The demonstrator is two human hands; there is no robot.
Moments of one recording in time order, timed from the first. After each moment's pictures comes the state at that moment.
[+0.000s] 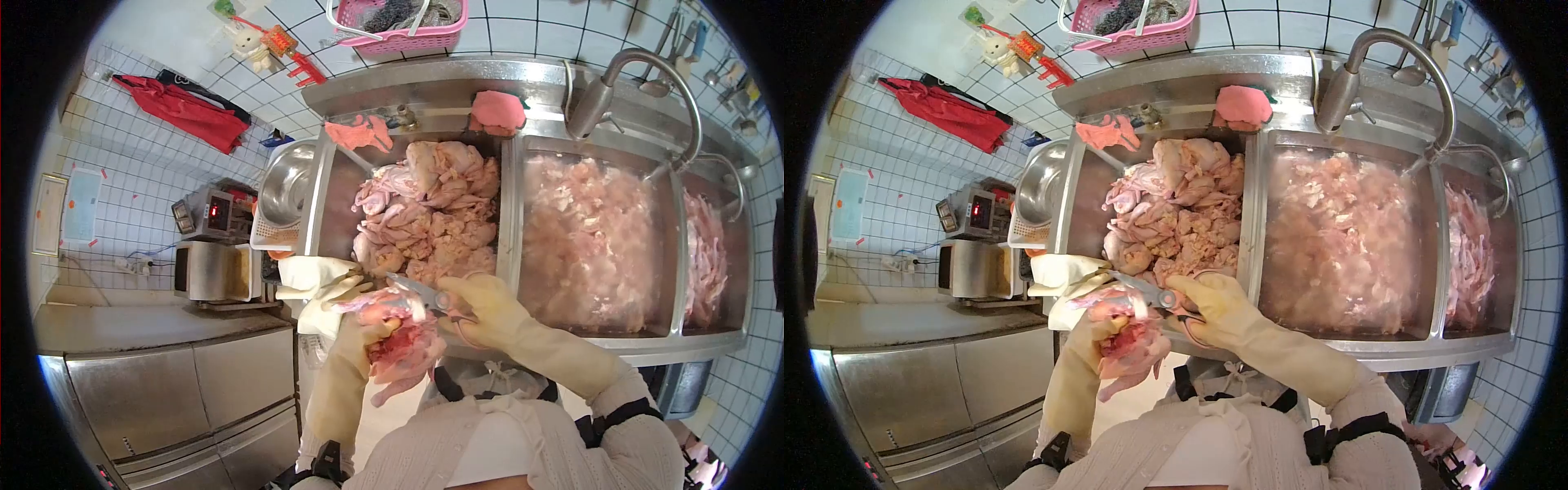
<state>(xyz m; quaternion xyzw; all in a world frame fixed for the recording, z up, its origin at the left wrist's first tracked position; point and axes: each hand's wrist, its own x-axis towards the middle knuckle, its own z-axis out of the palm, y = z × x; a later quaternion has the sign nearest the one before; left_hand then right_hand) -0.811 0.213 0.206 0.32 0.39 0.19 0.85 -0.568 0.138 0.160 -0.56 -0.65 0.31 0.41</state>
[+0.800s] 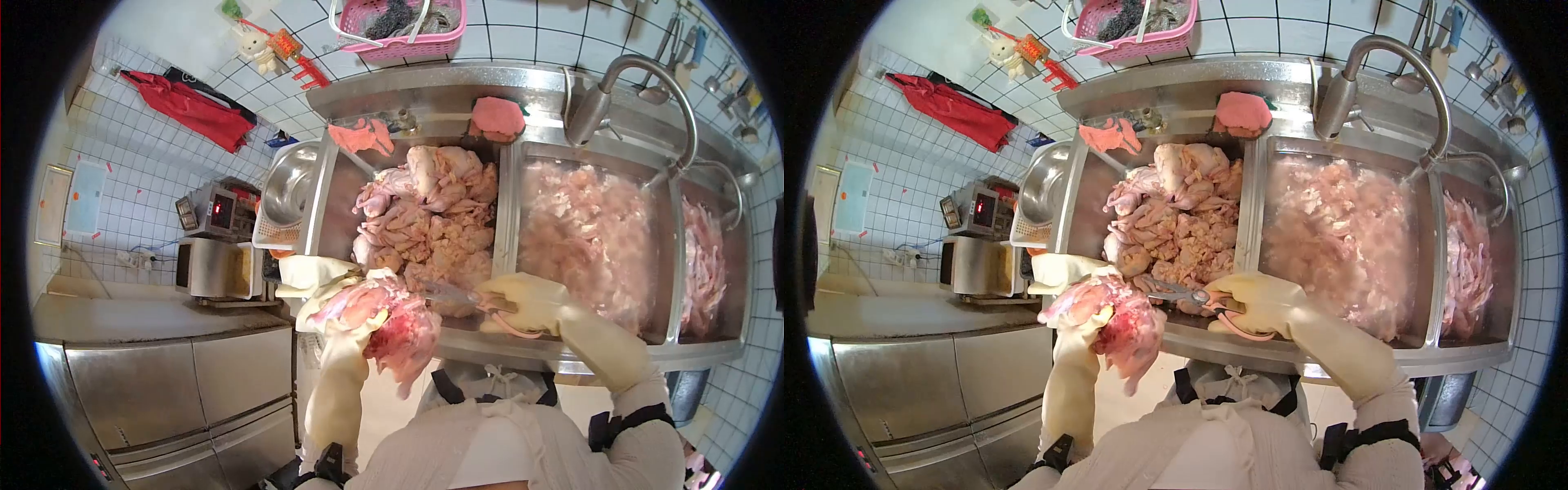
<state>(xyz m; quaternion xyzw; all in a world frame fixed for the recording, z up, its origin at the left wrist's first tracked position) -0.797 0.206 0.223 0.39 0.56 0.29 0.67 -0.488 0.136 0.167 -0.52 -0.66 0.49 0.21</state>
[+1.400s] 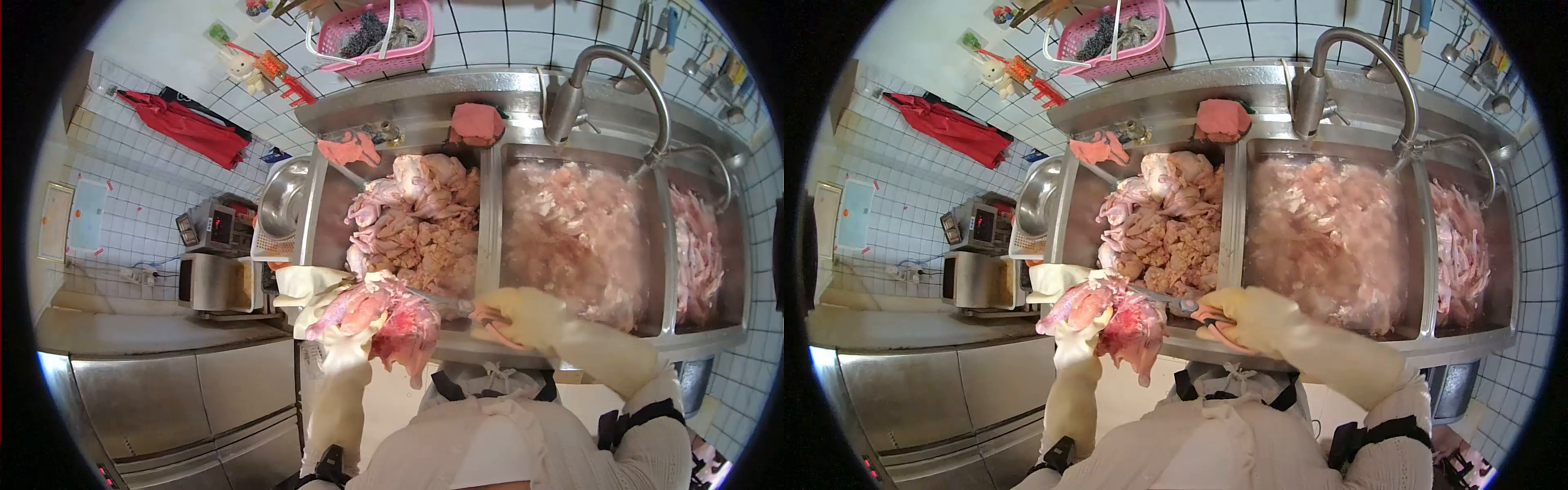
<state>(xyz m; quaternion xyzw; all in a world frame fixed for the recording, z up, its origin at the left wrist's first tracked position) -0.767 0.168 0.224 0.42 0.61 0.40 0.54 -0.484 0.092 0.220 -0.57 -0.63 0.49 0.20</state>
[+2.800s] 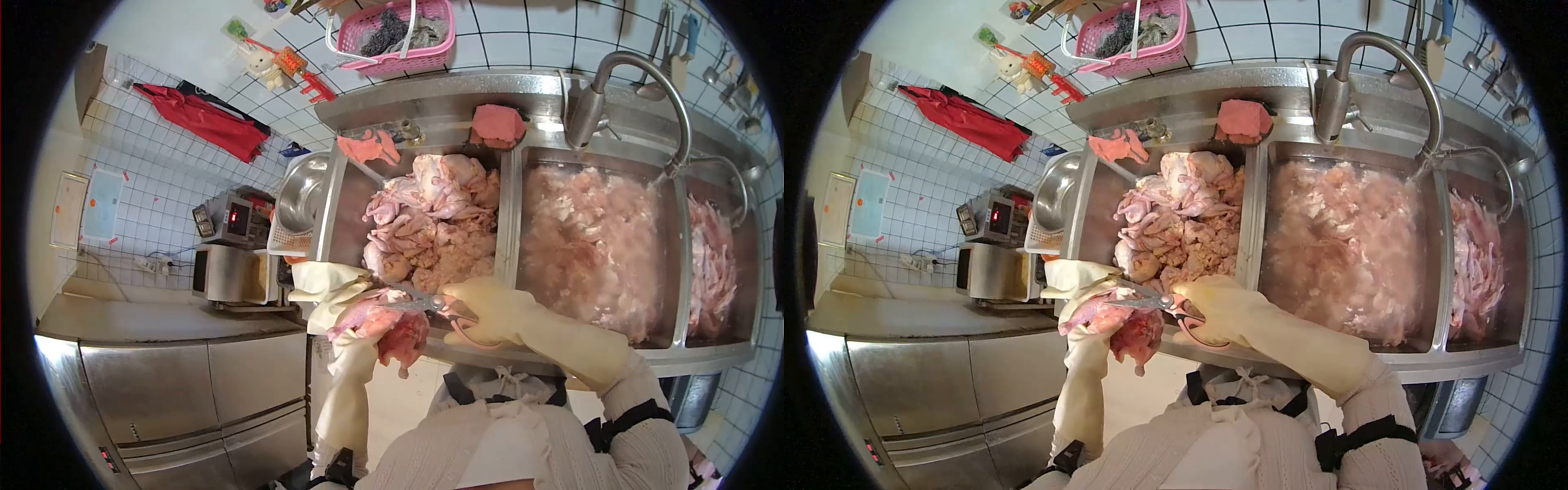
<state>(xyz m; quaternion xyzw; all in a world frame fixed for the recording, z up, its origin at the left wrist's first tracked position) -0.836 0.185 0.174 0.42 0.74 0.25 0.46 -0.526 0.150 0.186 -0.52 -0.67 0.49 0.20</state>
